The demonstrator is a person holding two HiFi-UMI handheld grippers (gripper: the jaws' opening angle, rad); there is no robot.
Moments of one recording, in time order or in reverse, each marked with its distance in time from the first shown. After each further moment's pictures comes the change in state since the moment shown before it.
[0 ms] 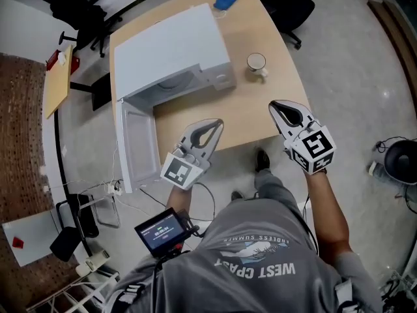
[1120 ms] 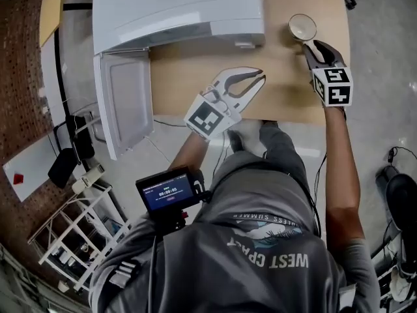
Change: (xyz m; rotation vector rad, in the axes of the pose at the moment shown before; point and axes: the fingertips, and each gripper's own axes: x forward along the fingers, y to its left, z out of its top) left arm 0.132 0.086 -0.158 -0.163 0.199 -0.005; right arm 0.209 -0.192 -0.214 0.018 0.412 -0.055
